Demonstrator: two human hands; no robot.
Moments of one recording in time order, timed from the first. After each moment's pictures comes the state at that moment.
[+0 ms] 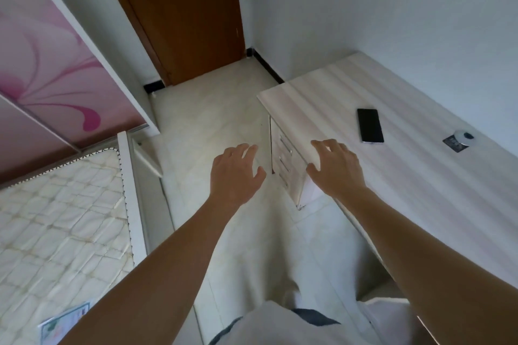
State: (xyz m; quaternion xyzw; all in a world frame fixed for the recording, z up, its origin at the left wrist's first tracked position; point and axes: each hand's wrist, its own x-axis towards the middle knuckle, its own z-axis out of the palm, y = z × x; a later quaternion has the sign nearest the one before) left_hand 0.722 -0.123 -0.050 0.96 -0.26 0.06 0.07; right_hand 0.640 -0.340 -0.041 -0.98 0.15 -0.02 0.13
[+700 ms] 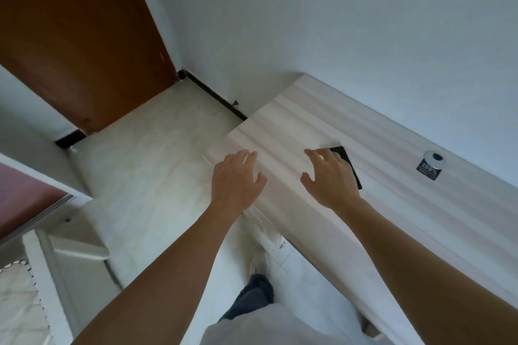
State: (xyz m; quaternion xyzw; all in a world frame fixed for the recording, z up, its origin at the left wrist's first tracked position) left_hand 0.957 -0.322 -0.069 0.91 -0.40 -0.01 0.08; right_hand 0.816 -0.489 -0.060 -0.95 0.29 -0.02 0.14
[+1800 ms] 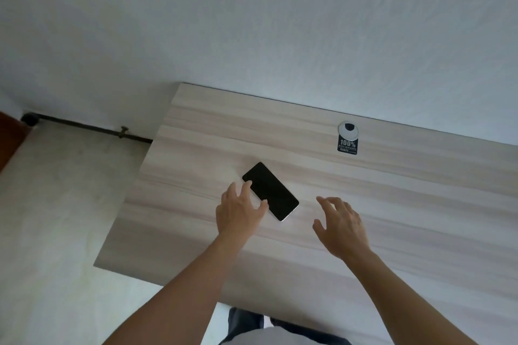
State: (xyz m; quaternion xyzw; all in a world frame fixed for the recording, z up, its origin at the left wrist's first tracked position) left_hand 0.936 -0.552 -0.174 0.84 -0.46 -0.26 0.06; right_hand 0.708 -0.595 -0.174 -0.78 0.59 0.05 0.21
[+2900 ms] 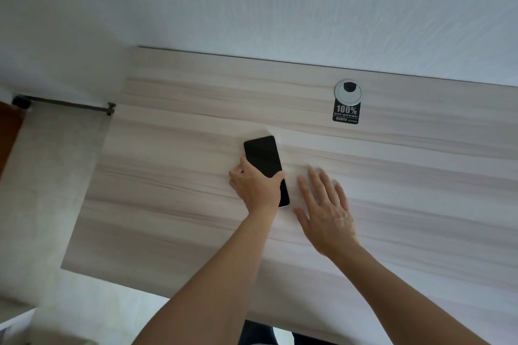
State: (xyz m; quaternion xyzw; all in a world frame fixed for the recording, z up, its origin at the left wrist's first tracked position) left_hand 0.840 -0.638 -0.234 0.90 -0.25 -0.27 0.22; right_hand 0.681 -0.611 -0.264 -0.83 0.52 0.07 0.19
